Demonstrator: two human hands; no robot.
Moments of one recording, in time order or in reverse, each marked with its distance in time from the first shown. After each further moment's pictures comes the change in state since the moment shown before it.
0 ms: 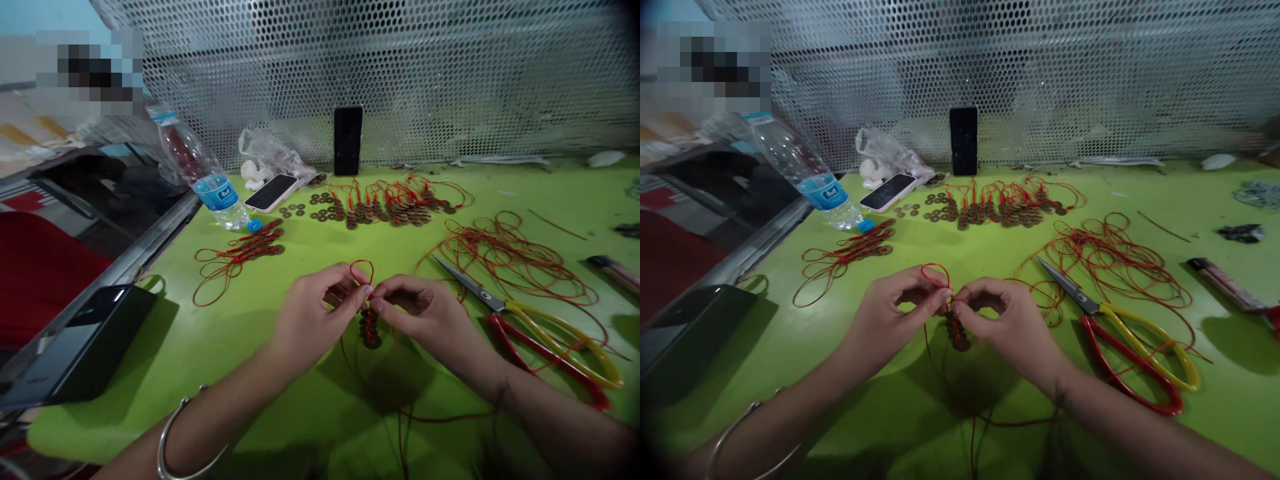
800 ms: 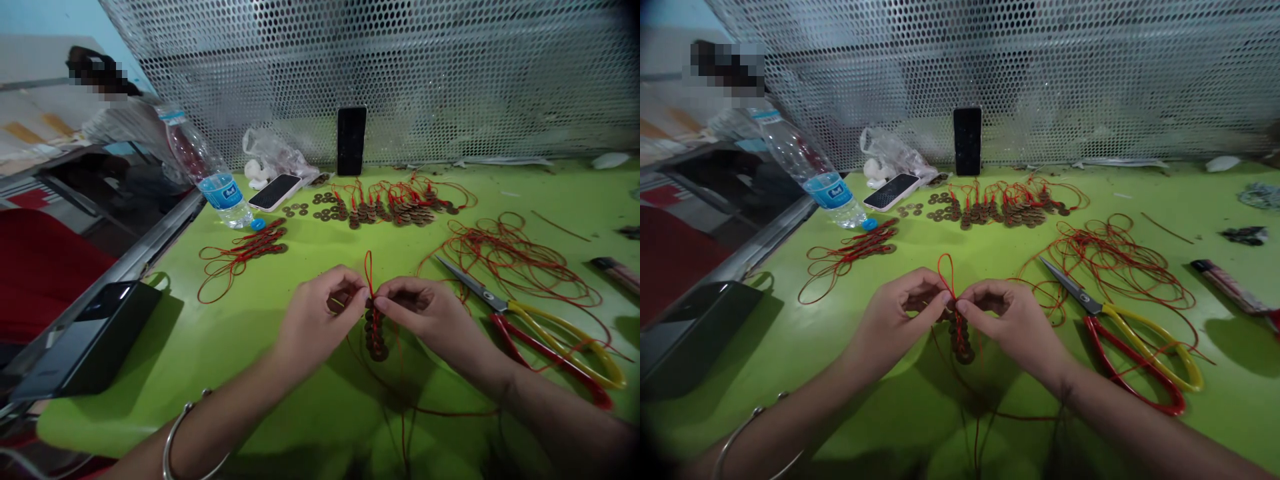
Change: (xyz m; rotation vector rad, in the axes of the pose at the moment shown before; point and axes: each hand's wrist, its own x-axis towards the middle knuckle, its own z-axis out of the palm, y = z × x) left_hand -0.006 -0.001 0.002 -0.026 0.006 -0.114; right_hand 0.000 0.002 -0.001 0.062 -0.027 0.105
